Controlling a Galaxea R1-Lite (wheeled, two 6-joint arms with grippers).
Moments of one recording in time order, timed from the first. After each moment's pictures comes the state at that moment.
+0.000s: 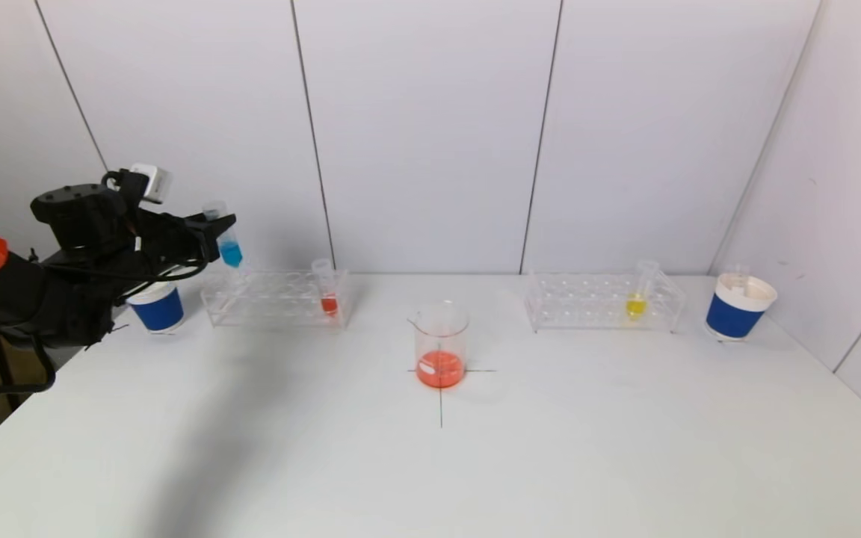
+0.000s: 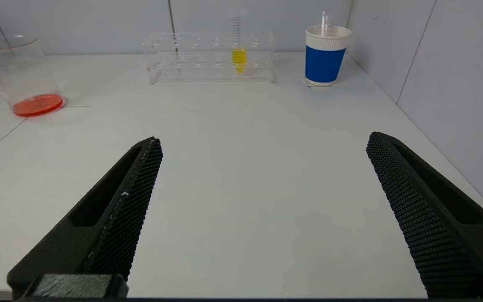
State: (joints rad) left arm 0.15 2.08 -1.13 -0.99 -0.45 0.04; right arm 0.01 0.00 0.00 -0.02 -0.03 0.02
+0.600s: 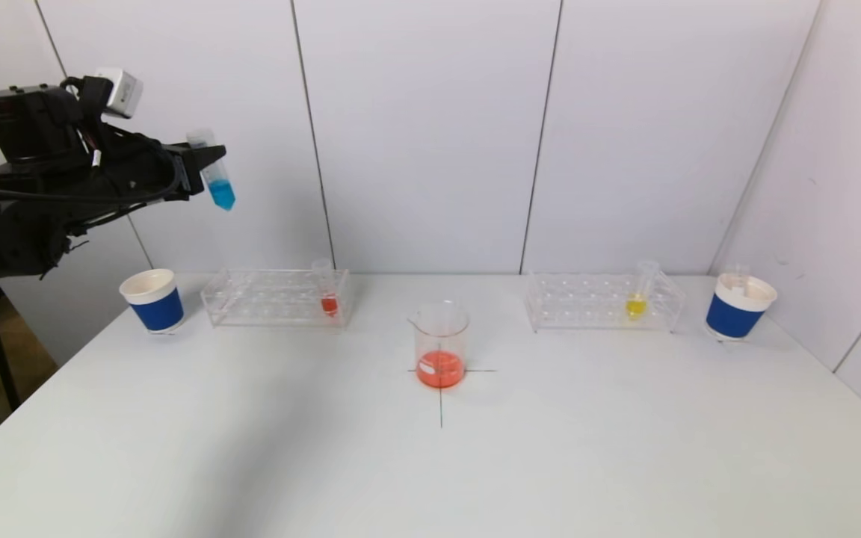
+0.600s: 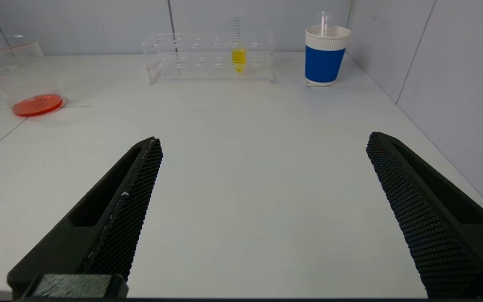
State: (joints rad) left arm 0.10 1.90 -1.35 -0.65 -0.45 0.04; right arm 0.01 0.00 0.00 -0.02 -0.03 0.02
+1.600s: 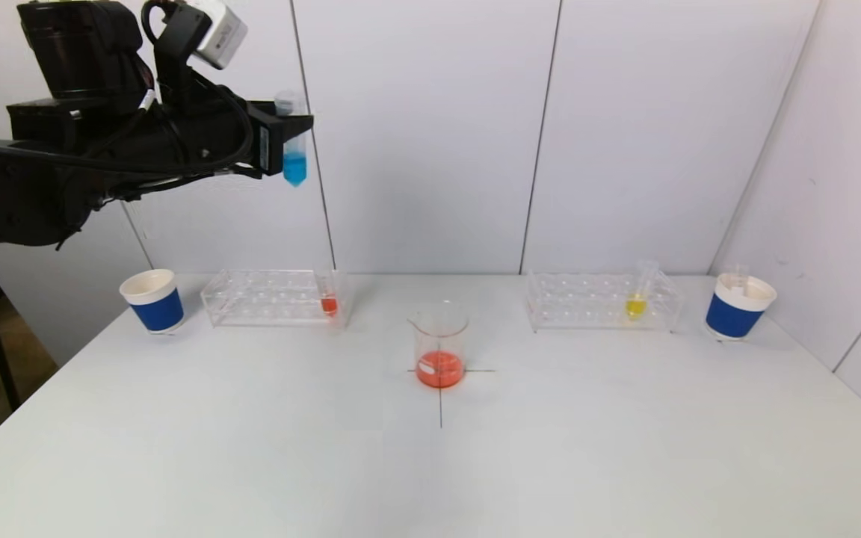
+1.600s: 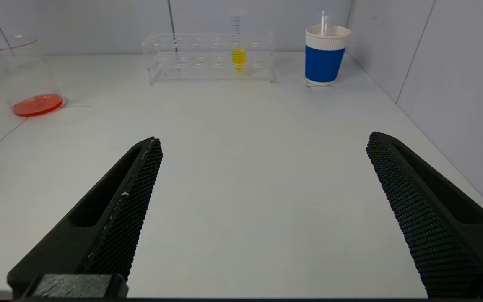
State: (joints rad) left arm -0.23 1.76 -1.40 -0.43 -0.30 0.30; right arm 0.01 0.00 0.00 -0.02 -0.03 0.02
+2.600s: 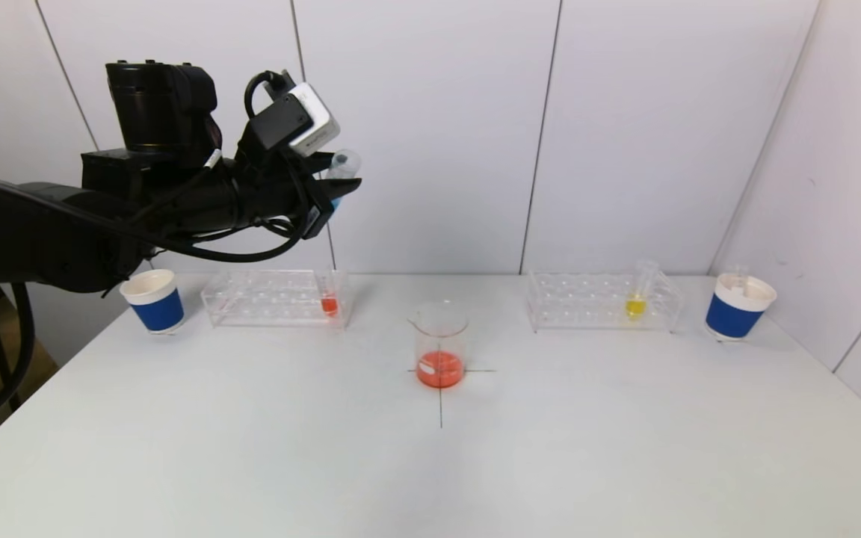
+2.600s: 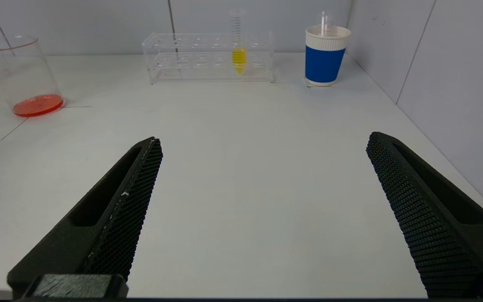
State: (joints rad) left arm -0.34 1.77 -1.28 -0.44 -0.30 0.72; right arm 0.01 0.00 0.00 -0.02 -0.03 0.02
